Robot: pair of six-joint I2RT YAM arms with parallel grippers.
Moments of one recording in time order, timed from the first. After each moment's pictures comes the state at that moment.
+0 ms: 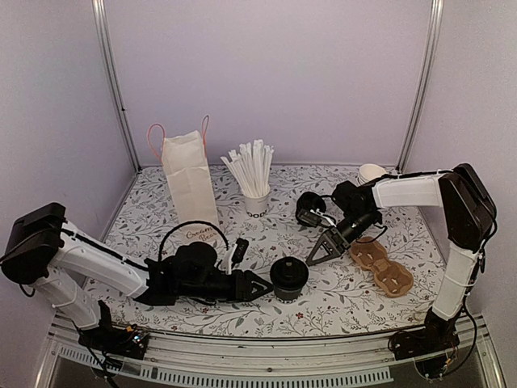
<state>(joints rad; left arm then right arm) -1.18 1.53 0.54 0.54 0.12 -1.04 0.55 1.87 1.20 -0.85 -1.11 -0.42</state>
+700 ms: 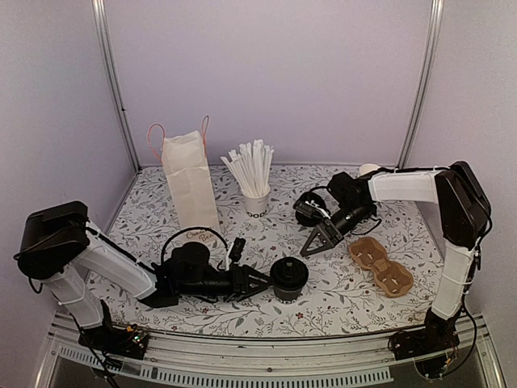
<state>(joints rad) -1.11 1.65 0.48 0.87 0.21 -1.20 0.55 1.91 1.30 -0.84 -1.07 -0.38</state>
